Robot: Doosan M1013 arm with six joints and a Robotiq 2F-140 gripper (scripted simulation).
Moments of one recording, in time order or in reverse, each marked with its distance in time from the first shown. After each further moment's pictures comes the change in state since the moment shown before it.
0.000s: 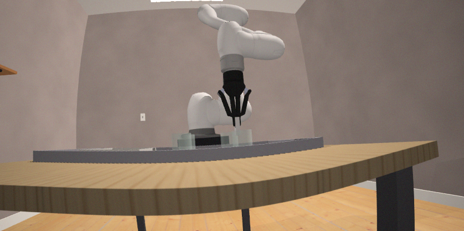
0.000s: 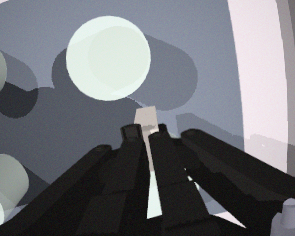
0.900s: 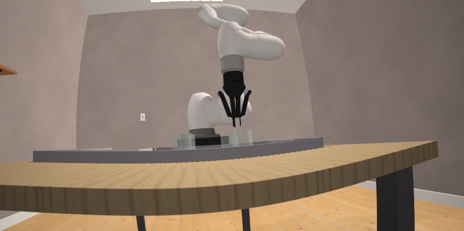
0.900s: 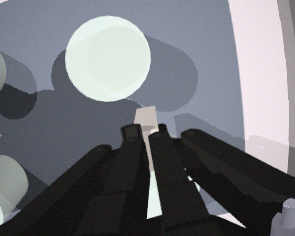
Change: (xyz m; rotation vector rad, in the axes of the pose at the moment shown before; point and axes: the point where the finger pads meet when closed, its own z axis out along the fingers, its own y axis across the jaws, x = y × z) arm 0.000 0.000 0.002 0.000 0.003 0.000
